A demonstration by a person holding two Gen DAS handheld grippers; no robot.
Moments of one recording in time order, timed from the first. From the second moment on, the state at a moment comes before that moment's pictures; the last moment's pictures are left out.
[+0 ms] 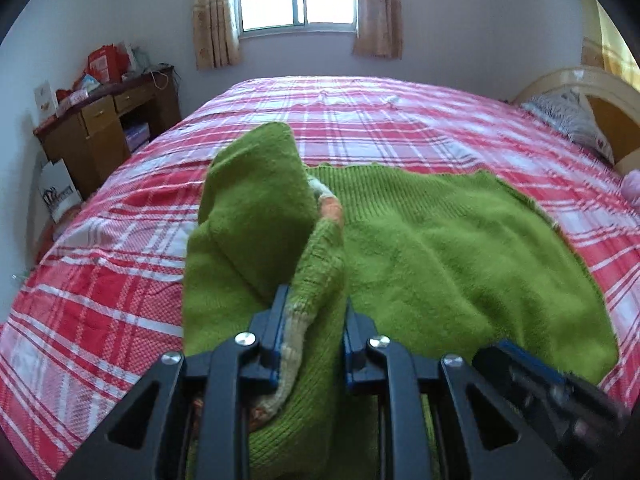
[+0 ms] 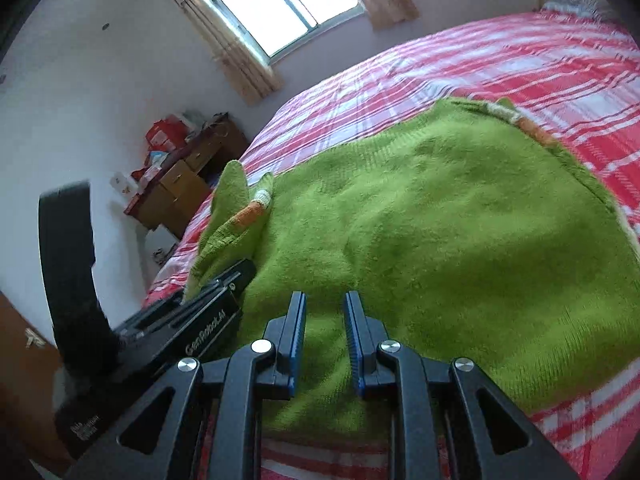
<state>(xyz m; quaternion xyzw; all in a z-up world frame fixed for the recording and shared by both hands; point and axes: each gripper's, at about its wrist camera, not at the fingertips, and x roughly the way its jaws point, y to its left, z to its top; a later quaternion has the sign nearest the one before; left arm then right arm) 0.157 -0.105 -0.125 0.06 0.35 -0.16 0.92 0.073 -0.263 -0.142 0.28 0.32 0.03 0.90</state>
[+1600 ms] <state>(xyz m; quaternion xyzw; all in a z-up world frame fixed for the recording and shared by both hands) 0.085 -0.266 -0.092 0.09 0.34 -0.29 0.89 0.130 -0.406 -0.095 0.22 0.36 0.08 0.90</state>
